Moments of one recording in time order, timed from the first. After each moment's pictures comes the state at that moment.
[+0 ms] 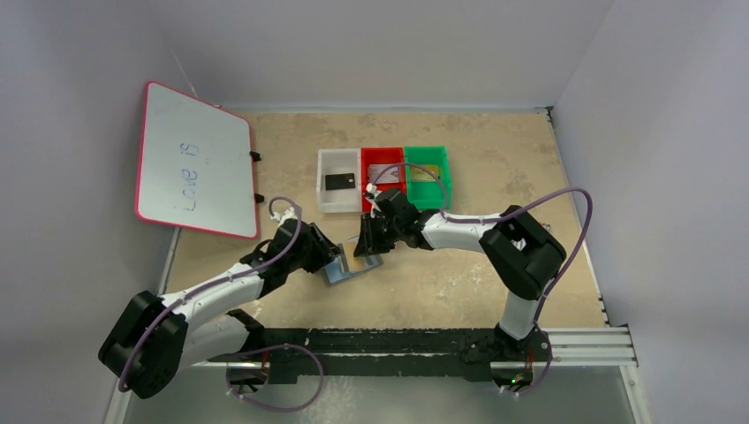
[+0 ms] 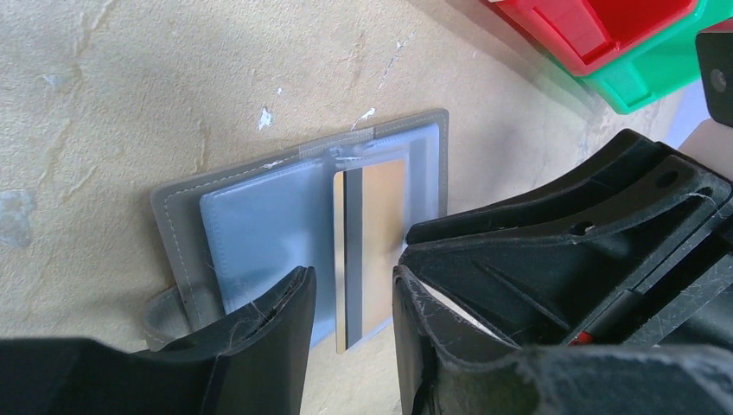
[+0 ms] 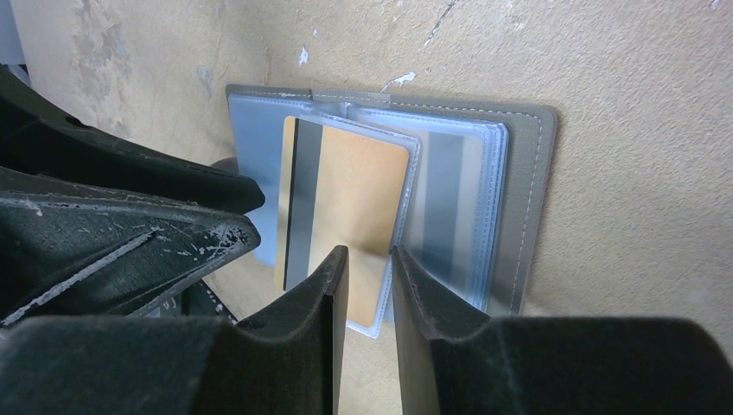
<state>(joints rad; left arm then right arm) -0.58 1.09 0.38 -0.01 -0.01 -1.11 0.80 1.80 0.98 -0.01 -0.31 0.68</state>
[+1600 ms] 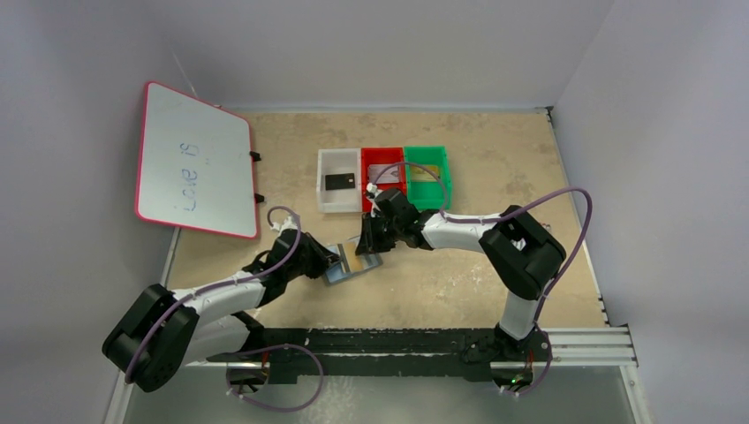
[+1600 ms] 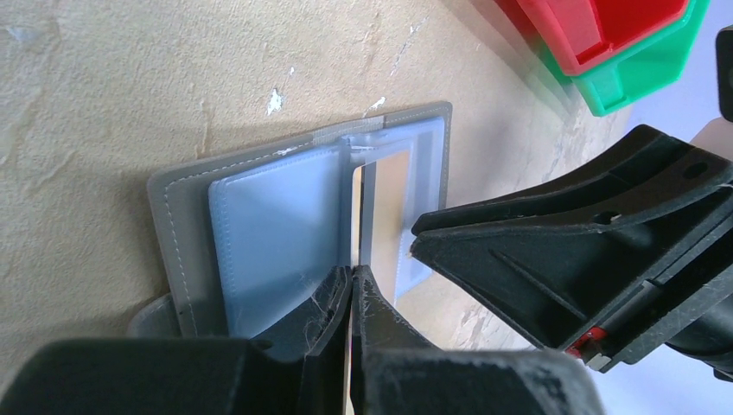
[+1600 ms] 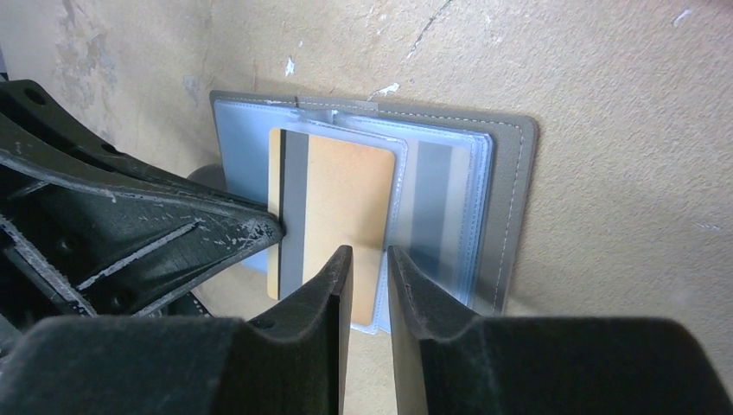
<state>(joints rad) -0.58 1.13 0.25 0.23 0.03 -1.20 0.80 1.80 0.98 -0.02 -0.27 0.66</state>
